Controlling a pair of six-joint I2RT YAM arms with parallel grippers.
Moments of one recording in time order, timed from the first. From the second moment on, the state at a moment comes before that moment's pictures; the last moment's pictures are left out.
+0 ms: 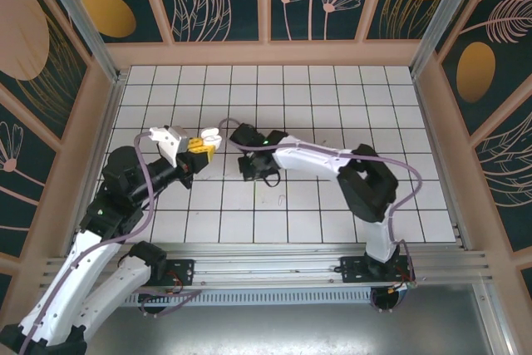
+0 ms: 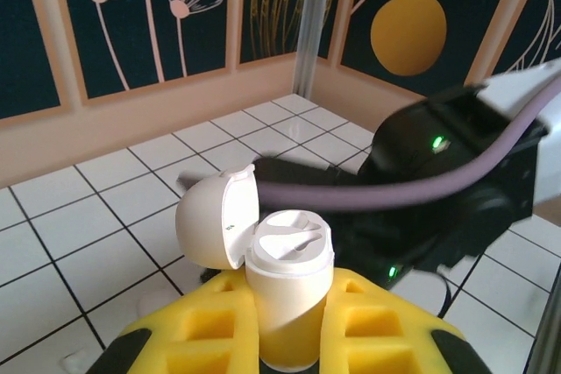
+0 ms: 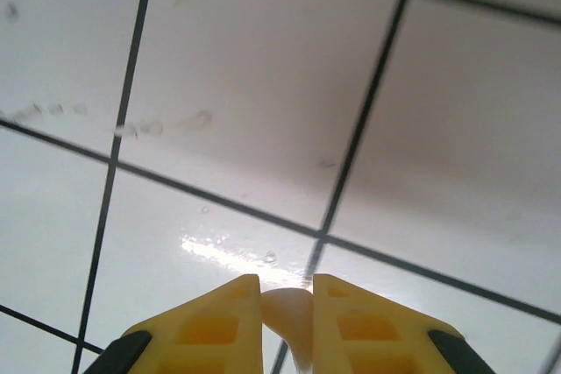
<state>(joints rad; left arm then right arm) -0.44 0.65 0.77 -0.28 0.41 -0.09 0.93 1.91 1.45 -0.70 0.03 0.63</state>
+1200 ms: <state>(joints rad) -0.47 1.21 0.63 0.56 0.76 -0.22 0.73 1.22 1.17 -0.24 -0.09 0.37</state>
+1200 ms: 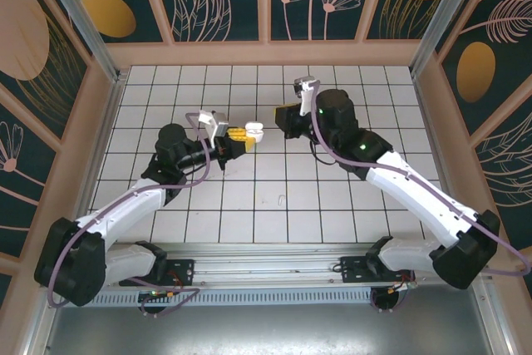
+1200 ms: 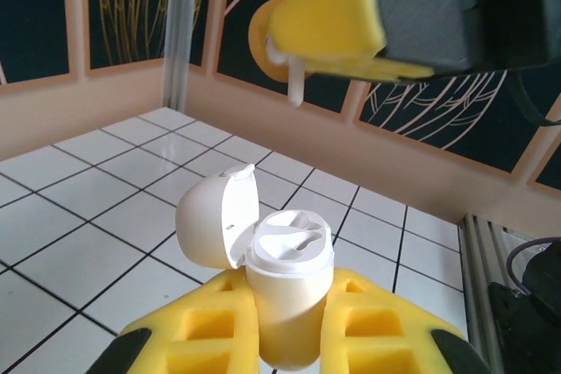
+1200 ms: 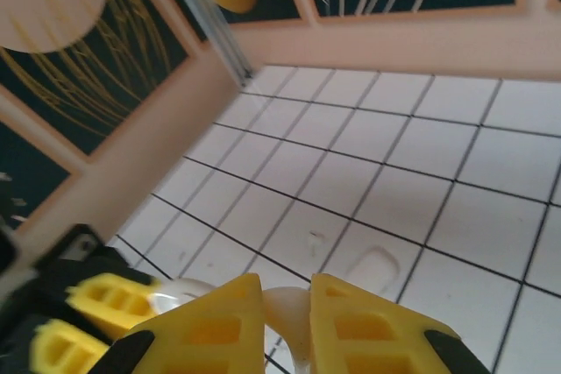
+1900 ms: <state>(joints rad) -0.51 1.24 0.63 0.69 0.76 -0.30 0.76 1.20 1.06 -0.01 -0.35 0.30</state>
